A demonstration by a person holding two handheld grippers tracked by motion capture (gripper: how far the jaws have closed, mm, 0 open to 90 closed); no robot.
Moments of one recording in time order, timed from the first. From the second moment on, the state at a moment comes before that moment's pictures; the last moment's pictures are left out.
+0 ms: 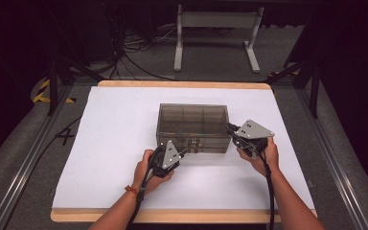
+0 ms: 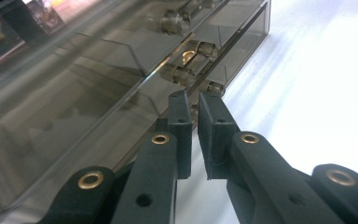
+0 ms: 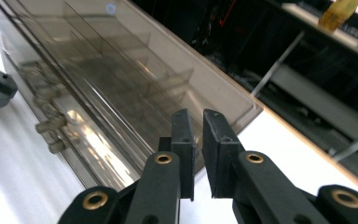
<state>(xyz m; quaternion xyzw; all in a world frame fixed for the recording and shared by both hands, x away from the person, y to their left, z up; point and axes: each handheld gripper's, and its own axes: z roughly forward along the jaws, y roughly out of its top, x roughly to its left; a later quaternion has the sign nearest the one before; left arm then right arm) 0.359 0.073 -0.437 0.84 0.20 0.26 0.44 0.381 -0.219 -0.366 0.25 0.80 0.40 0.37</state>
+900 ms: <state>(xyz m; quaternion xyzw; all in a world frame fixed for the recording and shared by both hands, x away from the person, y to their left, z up) 0.335 0.175 -0.414 0.82 0.24 0.30 0.42 0.339 -0.233 -0.371 0.20 0.83 0.36 0.37</state>
